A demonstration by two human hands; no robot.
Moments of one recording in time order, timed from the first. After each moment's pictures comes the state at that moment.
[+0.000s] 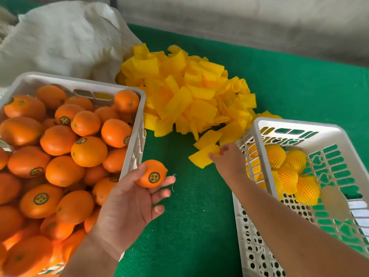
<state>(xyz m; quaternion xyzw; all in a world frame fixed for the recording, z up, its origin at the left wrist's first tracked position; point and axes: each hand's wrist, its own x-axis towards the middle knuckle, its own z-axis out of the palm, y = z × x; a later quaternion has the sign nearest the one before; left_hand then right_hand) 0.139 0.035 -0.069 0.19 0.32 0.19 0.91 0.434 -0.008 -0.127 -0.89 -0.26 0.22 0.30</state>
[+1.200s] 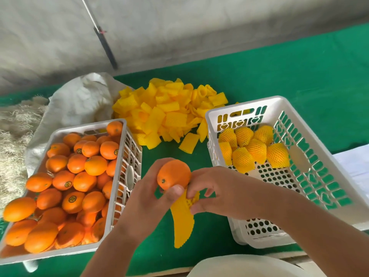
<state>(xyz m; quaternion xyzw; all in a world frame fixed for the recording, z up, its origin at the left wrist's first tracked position) 0.195 -0.112 0.072 0.79 0.30 0.19 0.49 0.402 -0.223 0.081 -0.59 -0.66 0.39 0.26</state>
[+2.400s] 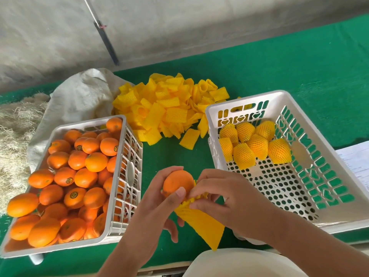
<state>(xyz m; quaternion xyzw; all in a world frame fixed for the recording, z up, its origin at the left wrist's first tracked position) 0.190 -0.147 0.073 0.59 0.36 0.14 0.71 0.388 -0.254 0.059 -0.60 -0.62 0.29 0.42</state>
